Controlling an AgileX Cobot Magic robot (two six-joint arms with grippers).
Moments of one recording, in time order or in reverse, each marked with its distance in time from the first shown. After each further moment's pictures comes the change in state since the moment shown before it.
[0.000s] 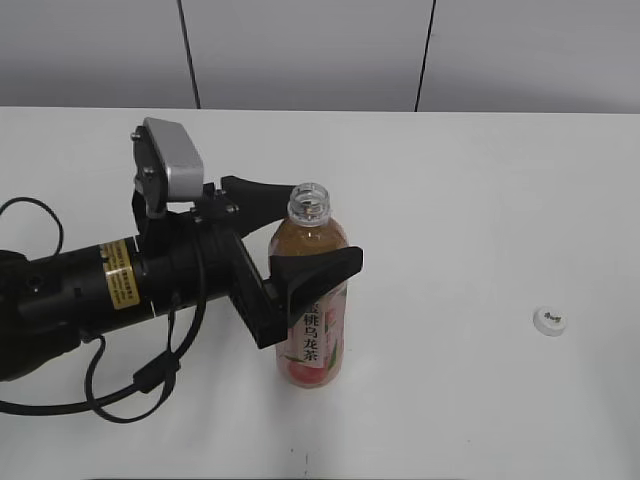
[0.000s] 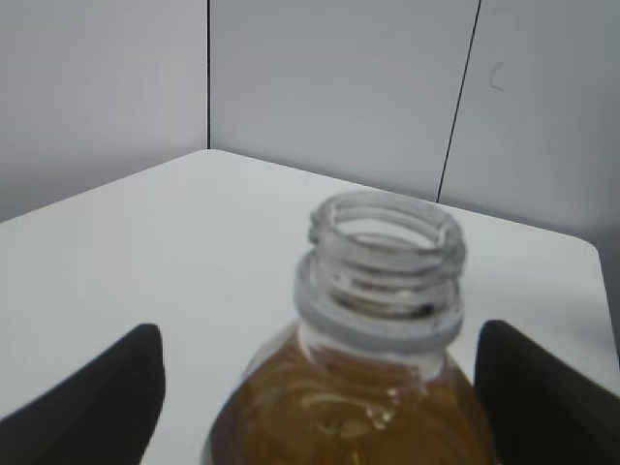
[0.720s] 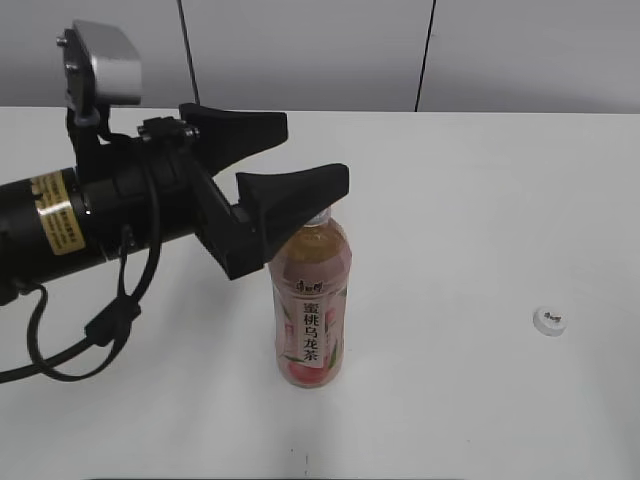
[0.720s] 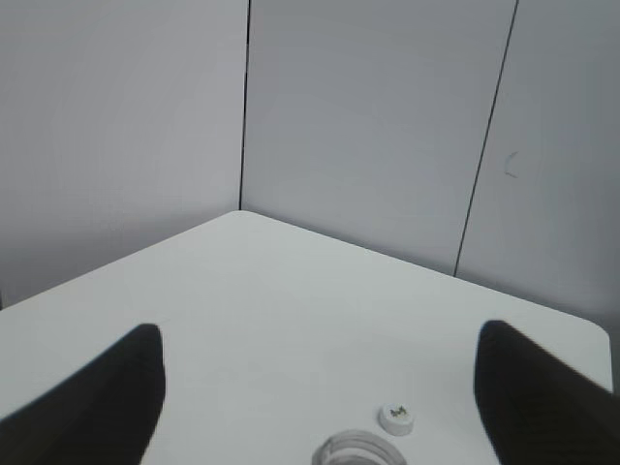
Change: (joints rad) left arm 0.000 -0.275 0.000 -0.008 0.176 -0.170; right arm 0.000 0.000 0.000 0.000 0.001 0.000
